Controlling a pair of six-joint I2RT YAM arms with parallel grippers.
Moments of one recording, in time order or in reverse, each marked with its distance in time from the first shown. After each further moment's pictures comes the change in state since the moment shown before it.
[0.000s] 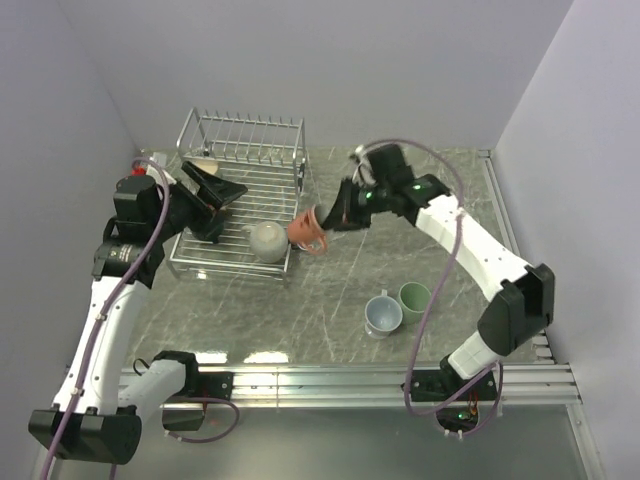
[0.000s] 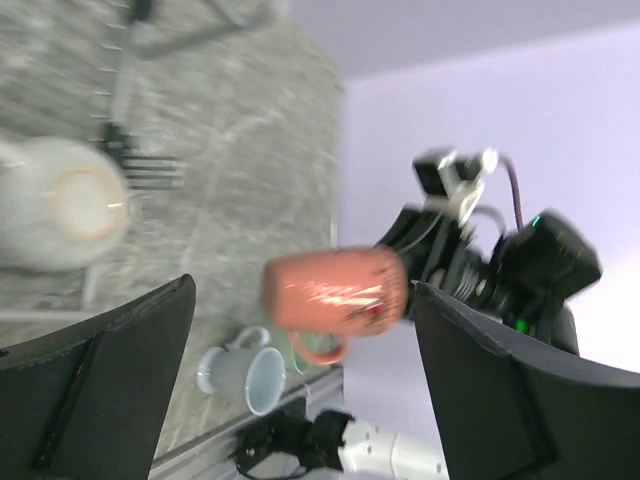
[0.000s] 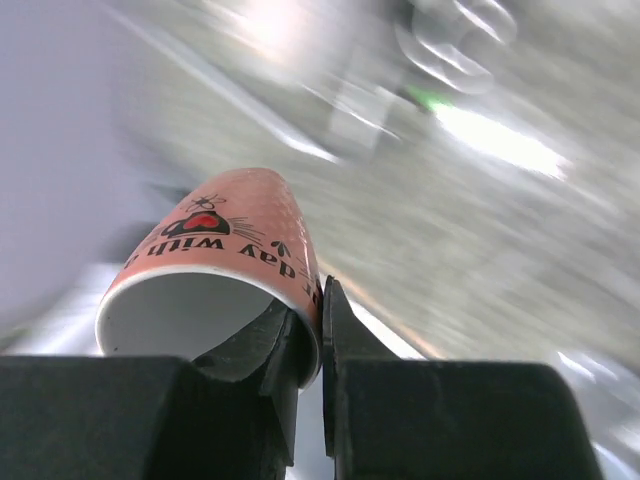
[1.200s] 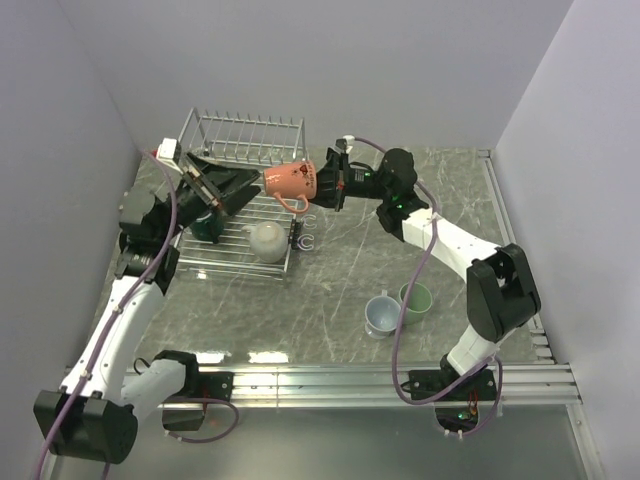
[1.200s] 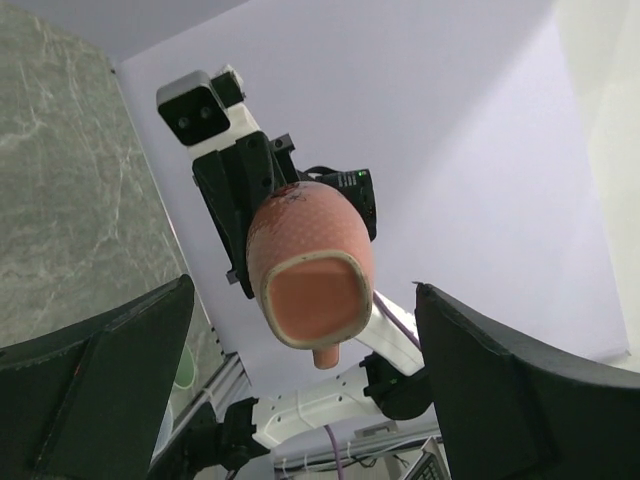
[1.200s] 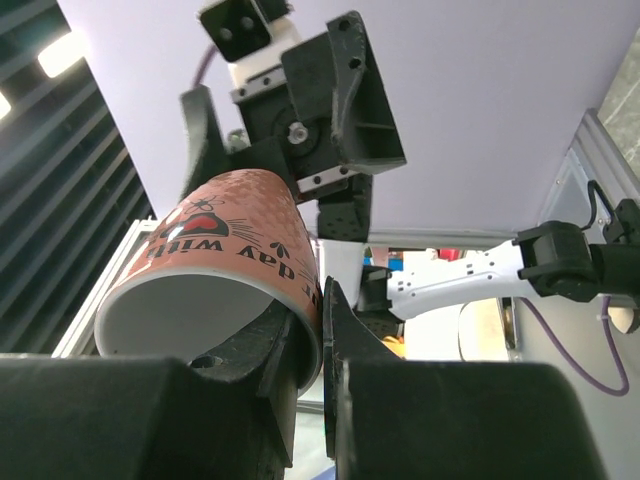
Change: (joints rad) left arm -0.047 0.000 -0.231 0.813 0.286 -0.323; right arm -0.053 0.074 -0.261 1.448 -0.517 1.180
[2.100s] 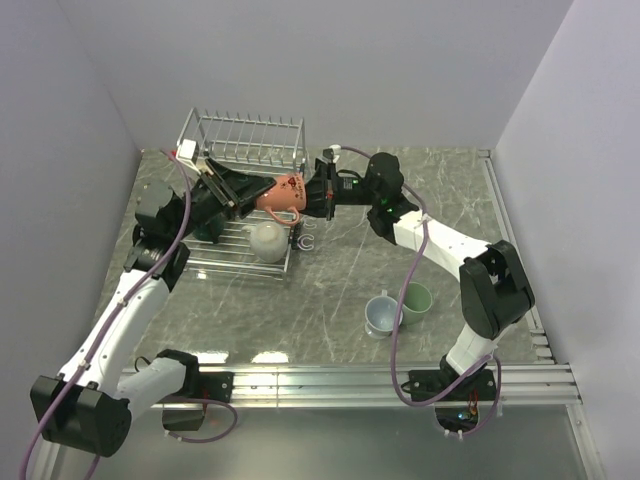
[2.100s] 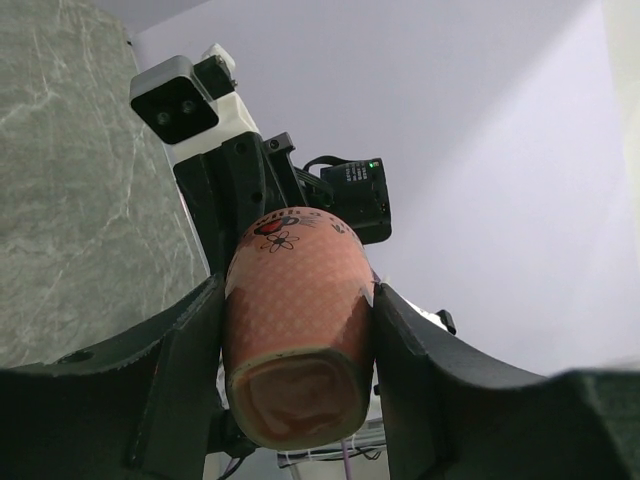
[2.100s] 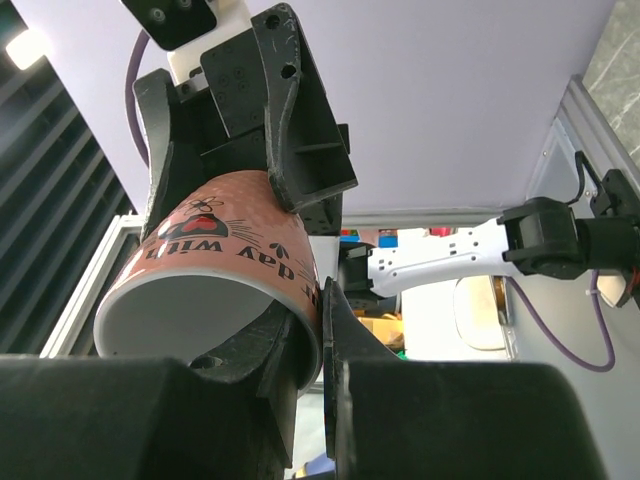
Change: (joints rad) left arm -0.103 0.057 0.033 -0.074 -0.068 0.057; right arm 0.052 0.035 0.002 -0.054 -0.014 -0.050
